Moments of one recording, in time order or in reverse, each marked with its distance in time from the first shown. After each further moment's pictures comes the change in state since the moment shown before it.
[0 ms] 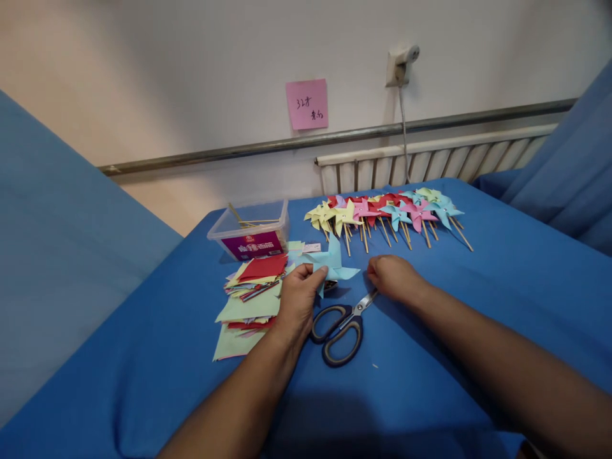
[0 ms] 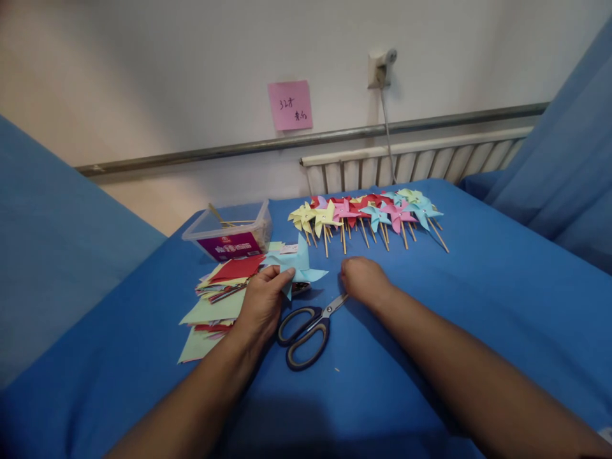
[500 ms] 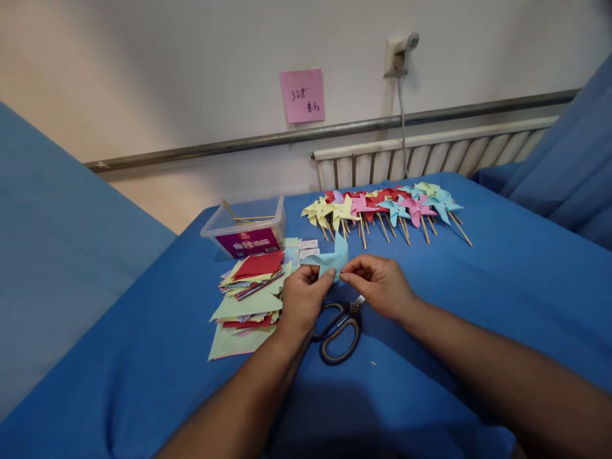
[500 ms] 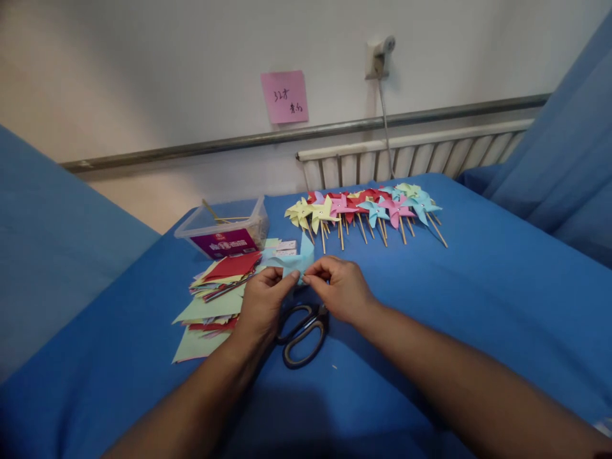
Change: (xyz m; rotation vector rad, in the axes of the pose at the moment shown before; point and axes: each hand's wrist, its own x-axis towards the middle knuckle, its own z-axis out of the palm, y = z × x) left_hand -0.010 -0.001 0.007 0.258 0.003 0.147; right_hand -0.028 -0.045 0.007 1.036 0.376 -0.158
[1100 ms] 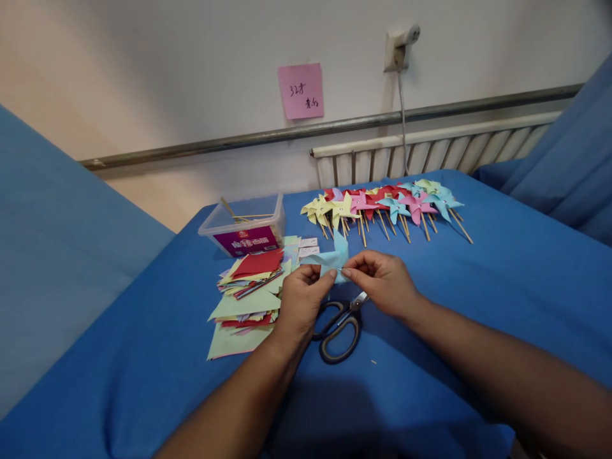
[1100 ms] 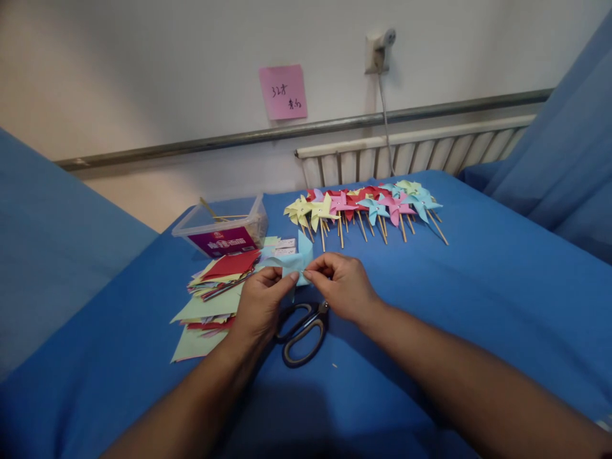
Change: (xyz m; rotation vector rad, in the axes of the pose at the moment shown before) left_hand -0.008 0.009 0.002 -0.122 -0.049 -0.061; right_hand 0.002 0.002 -0.003 0.108 0.025 0.071
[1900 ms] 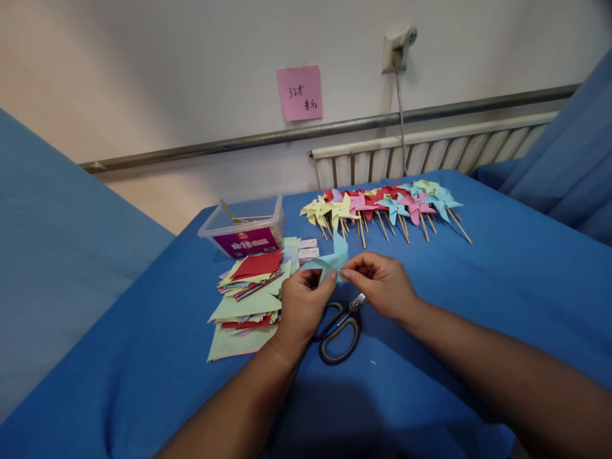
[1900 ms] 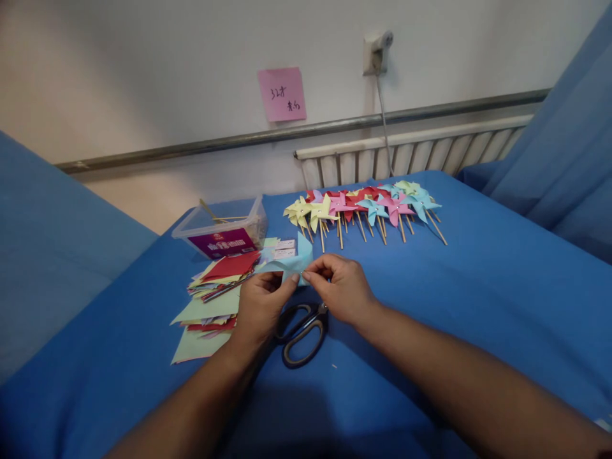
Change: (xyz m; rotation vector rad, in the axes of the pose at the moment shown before) left_hand -0.003 0.004 -0.002 0.301 0.007 0.178; right_hand -0.003 -0.005 0.003 -0.009 0.033 -0.015
